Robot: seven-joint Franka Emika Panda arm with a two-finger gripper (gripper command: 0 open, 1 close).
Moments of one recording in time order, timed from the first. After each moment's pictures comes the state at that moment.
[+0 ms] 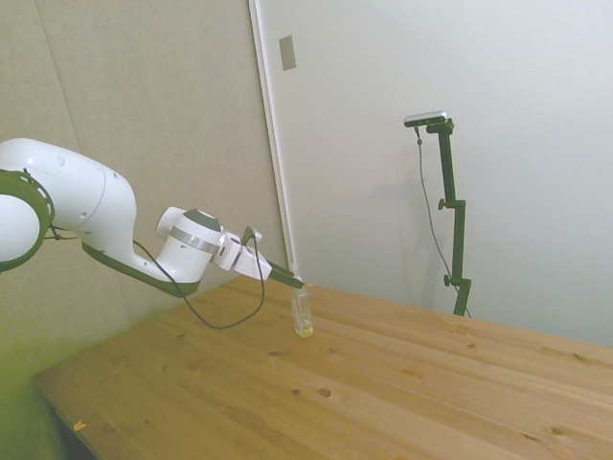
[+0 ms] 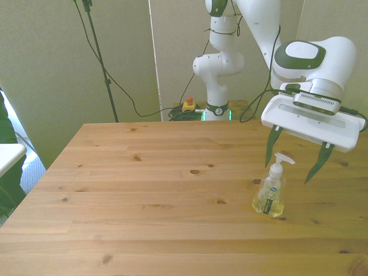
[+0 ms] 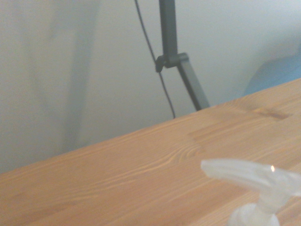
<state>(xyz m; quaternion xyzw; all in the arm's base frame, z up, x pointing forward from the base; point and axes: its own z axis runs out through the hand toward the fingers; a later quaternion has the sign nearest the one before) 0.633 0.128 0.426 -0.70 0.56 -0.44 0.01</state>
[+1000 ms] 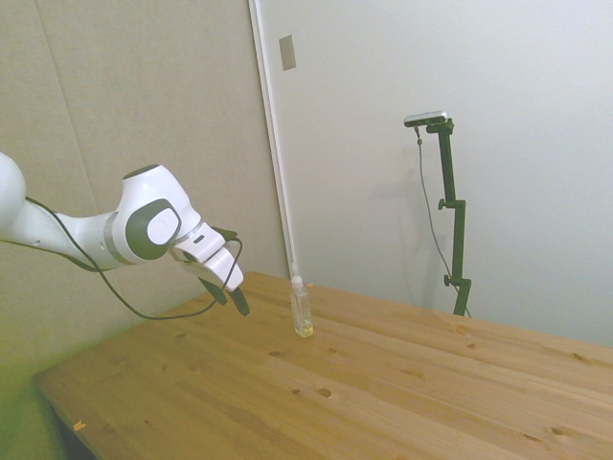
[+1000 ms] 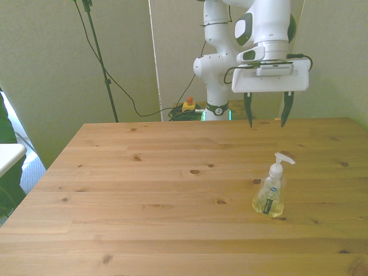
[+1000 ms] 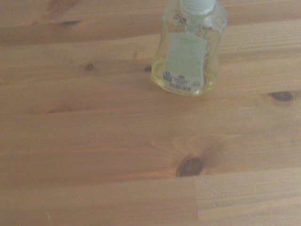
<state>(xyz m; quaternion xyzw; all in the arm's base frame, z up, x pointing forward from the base) 0.490 0.041 0.485 -0.88 0.43 -0.15 0.08</state>
